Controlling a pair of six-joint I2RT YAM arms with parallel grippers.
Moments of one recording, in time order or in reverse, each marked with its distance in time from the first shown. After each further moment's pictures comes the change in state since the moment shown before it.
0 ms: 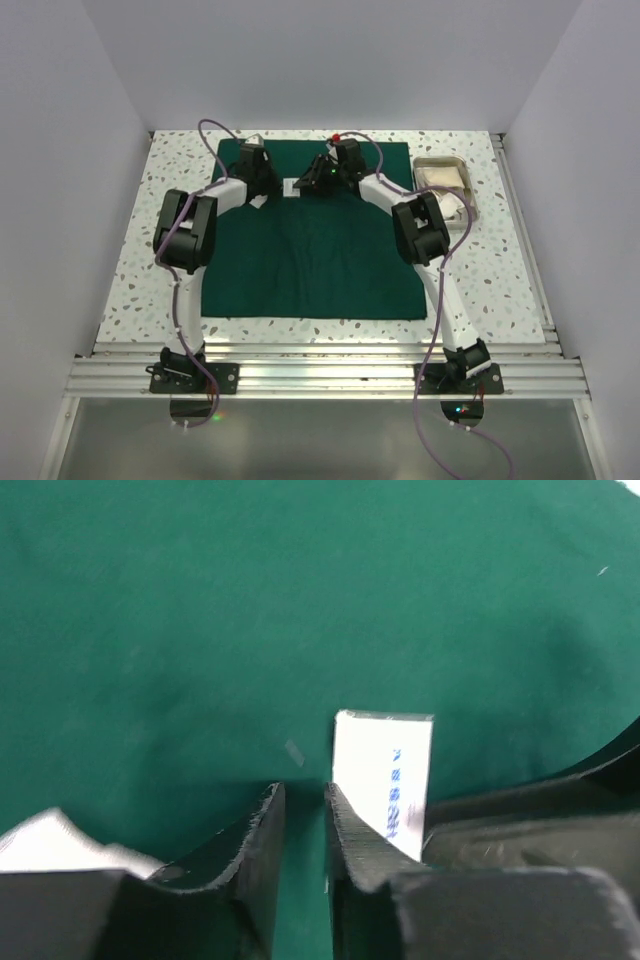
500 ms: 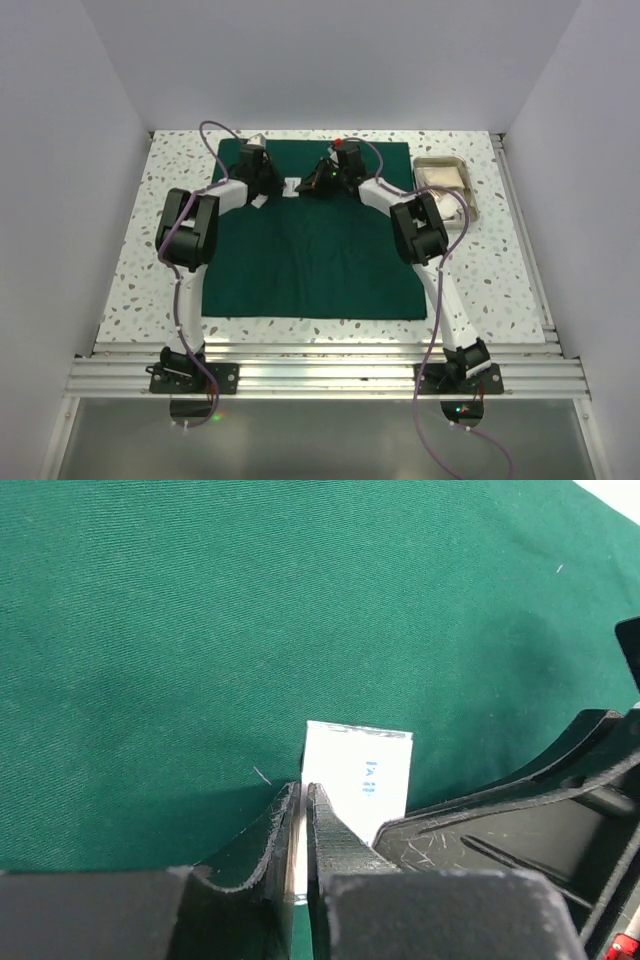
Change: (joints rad) left arm 0.005 0.052 0.034 0.060 0.095 -0.008; right arm -0.003 0.030 -0.023 0.090 -0.021 0.105
